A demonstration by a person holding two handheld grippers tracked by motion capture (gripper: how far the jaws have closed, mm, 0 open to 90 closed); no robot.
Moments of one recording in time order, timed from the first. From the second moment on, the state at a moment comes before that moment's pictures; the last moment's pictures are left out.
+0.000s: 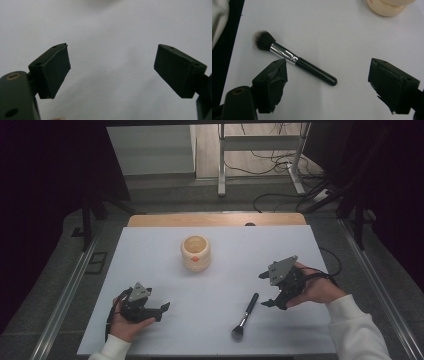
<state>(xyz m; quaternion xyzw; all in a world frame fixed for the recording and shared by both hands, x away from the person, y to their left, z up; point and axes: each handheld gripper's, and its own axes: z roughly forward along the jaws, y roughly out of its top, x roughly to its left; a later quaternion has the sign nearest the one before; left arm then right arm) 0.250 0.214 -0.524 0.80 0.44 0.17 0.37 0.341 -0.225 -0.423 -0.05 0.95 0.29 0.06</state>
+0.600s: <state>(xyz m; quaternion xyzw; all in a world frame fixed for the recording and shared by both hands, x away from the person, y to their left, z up) 0.250 0.214 -0.524 0.80 0.44 0.17 0.37 0.336 -0.203 -0.421 -0.09 0.96 0.27 0.03</state>
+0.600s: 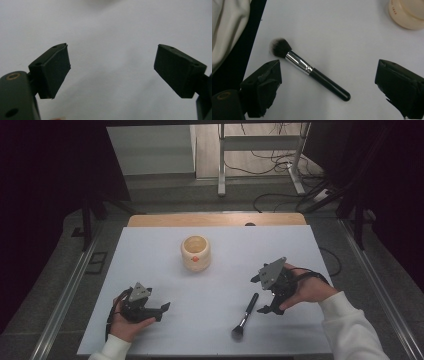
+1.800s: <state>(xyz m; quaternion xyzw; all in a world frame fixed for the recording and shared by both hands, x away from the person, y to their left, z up) 0.250 0.213 -0.523 0.80 0.44 0.17 0.37 0.334 -0.178 -0.453 -0.16 0.96 0.24 0.00</state>
